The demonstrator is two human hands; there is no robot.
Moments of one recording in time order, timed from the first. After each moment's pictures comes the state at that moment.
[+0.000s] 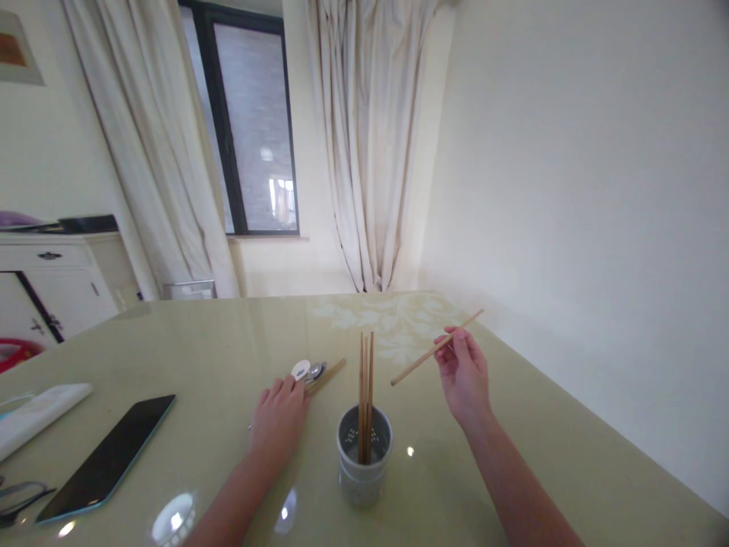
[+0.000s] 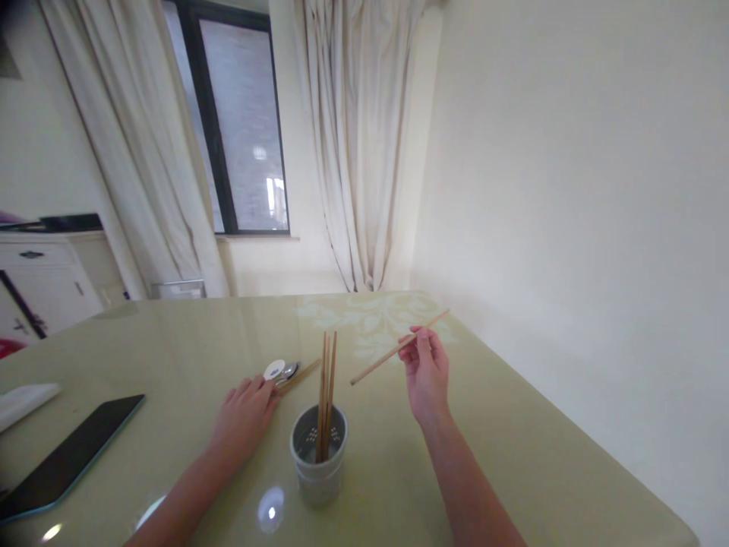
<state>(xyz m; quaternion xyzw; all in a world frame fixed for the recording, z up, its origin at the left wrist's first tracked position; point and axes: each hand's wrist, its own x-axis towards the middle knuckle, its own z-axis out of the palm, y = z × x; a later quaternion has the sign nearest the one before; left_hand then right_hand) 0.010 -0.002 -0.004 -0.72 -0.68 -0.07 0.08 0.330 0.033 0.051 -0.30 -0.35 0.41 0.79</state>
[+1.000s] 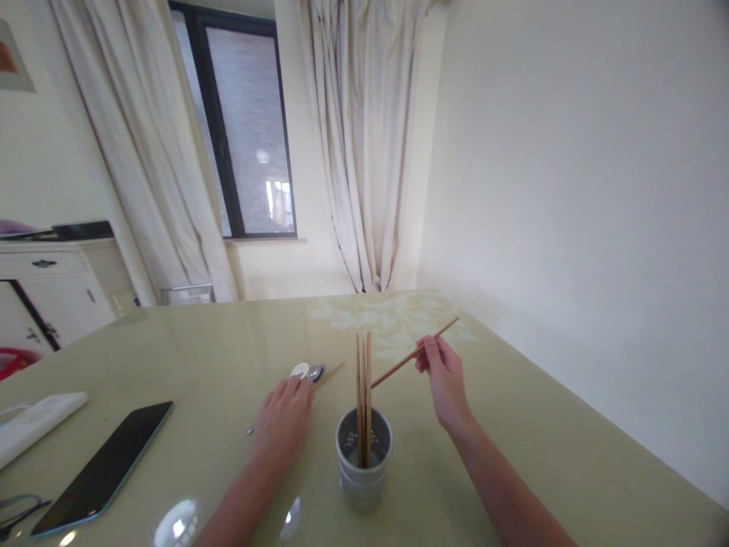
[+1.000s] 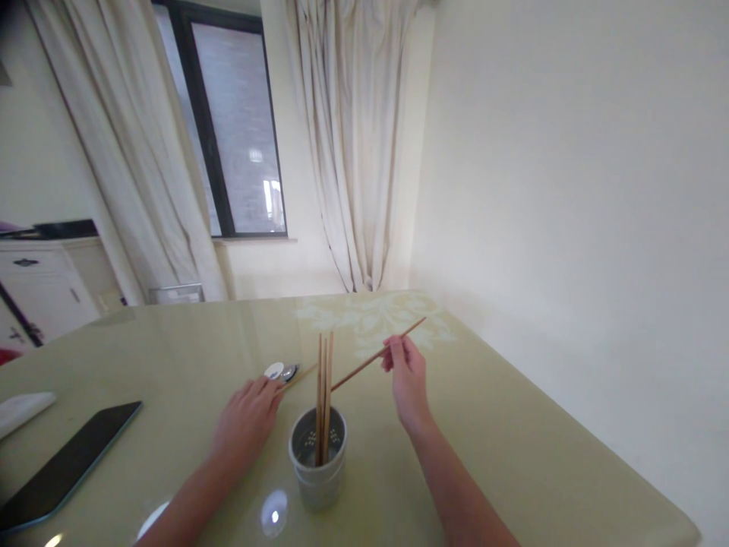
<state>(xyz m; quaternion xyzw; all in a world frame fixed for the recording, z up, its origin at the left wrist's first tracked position) 0.019 -0.002 -0.004 -0.73 -0.66 -0.16 0.08 0.307 0.035 0.034 -0.40 -0.46 0.34 0.72</state>
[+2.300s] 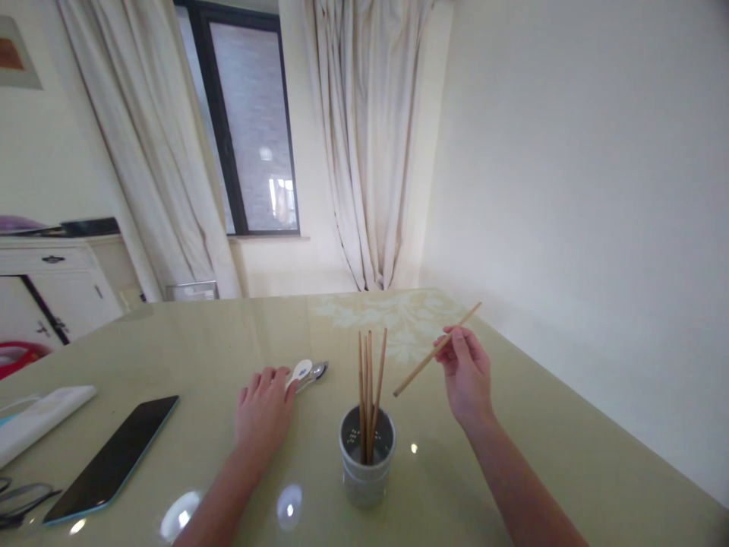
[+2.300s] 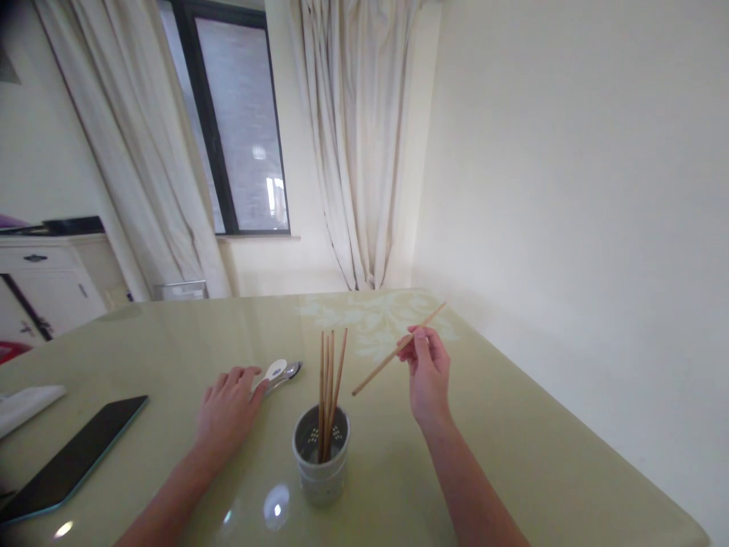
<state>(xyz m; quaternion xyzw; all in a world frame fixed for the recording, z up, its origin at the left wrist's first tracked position) -0.010 0.003 0.002 -0.65 -0.73 -0.17 0.11 0.322 0.024 0.053 -0.33 -0.41 0.35 0.78</state>
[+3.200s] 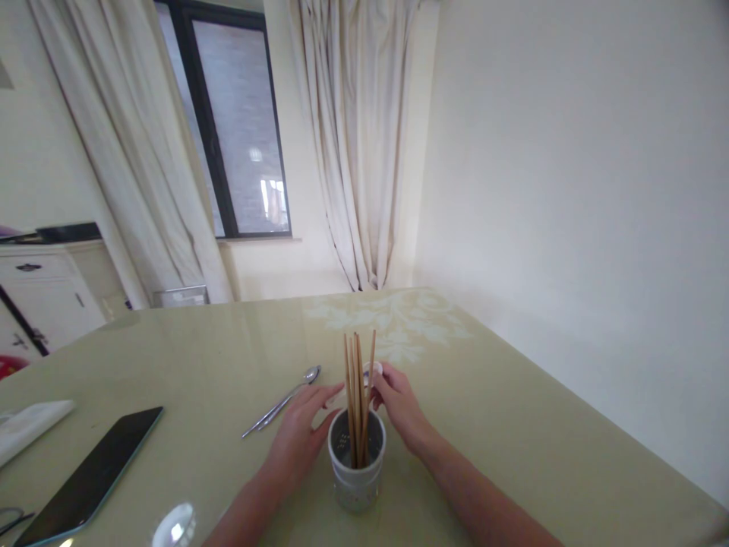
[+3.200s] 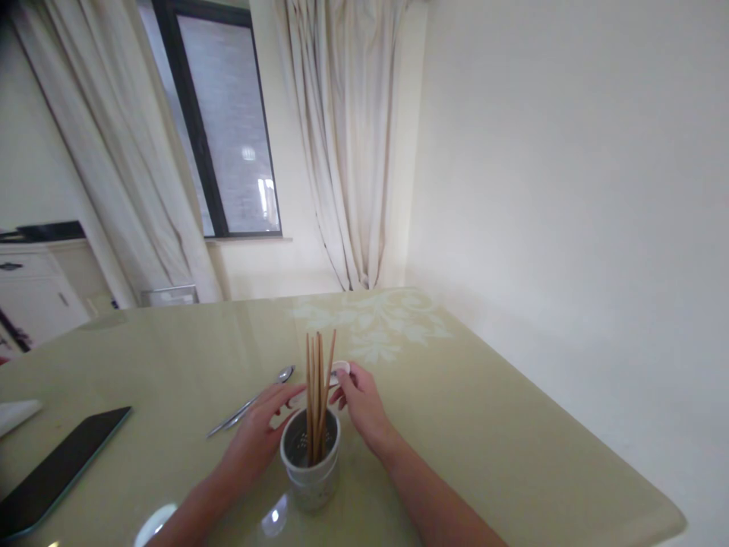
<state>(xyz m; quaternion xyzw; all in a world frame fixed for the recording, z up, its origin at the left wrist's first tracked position) 0.040 -0.008 -0.016 -0.78 -0.49 -0.38 -0.10 0.254 0.022 0.001 -0.40 -0.54 0.49 0.55</state>
